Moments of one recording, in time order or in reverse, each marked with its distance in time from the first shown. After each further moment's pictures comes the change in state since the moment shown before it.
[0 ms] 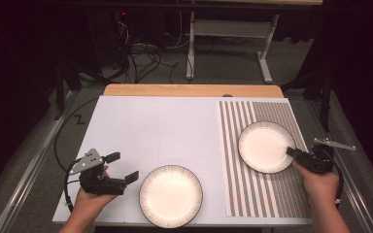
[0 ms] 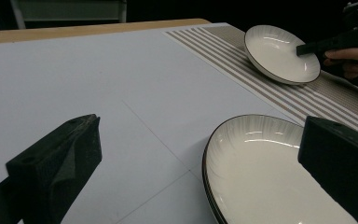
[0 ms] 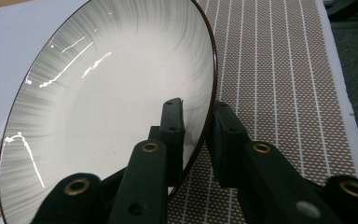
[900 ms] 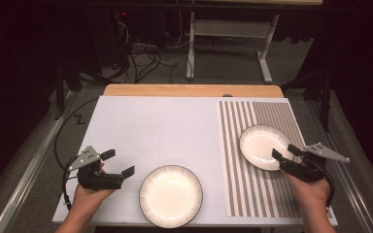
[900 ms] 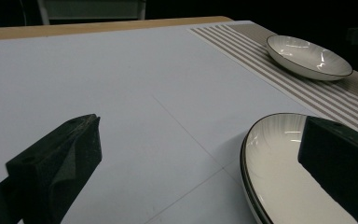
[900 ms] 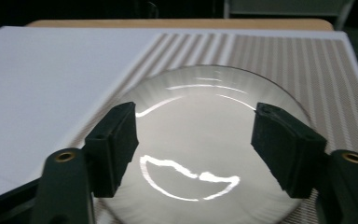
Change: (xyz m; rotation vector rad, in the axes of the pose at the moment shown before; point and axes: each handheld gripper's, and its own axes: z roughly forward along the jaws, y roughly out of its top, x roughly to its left) left arm 0.020 -0.006 0.003 0.000 0.076 -0.009; right arm 0.063 -0.012 -0.025 -0.198 0.063 -0.200
